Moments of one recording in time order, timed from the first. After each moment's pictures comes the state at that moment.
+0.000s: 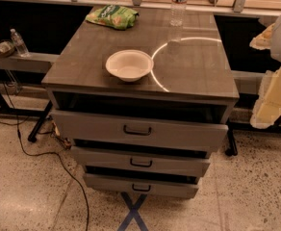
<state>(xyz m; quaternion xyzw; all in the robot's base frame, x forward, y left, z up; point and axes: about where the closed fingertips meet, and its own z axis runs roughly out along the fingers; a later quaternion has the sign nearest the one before) 0.438 -0.216 0.977 -0.60 0.78 -0.04 0.16</state>
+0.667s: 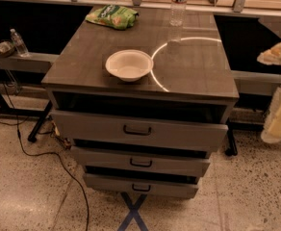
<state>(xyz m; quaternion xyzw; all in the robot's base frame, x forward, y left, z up) 0.429 -0.238 0.951 -0.60 0.78 -0.02 0.16</state>
